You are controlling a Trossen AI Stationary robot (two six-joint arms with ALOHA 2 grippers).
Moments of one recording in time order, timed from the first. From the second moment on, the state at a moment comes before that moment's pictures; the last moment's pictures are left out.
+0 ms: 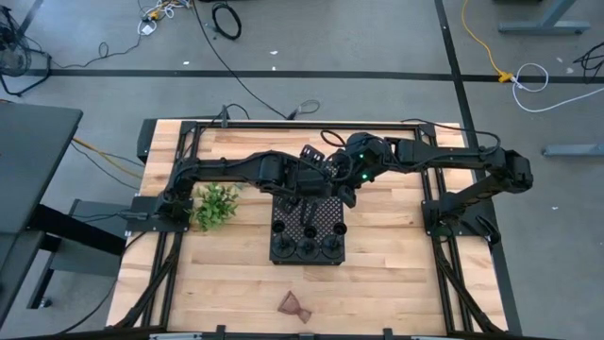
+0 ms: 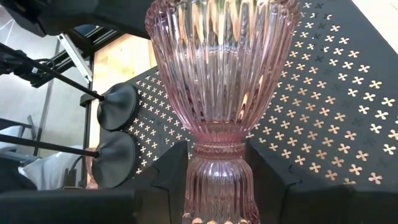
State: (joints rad) left arm -0.11 2.08 2.33 -1.44 -0.49 0.60; right arm -0.18 1.40 1.18 -0.51 -0.32 0.33
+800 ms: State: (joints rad) left arm -0.11 2.08 2.33 -1.35 -0.41 0.58; right arm -0.18 1.40 1.18 -0.41 -0.35 0.33
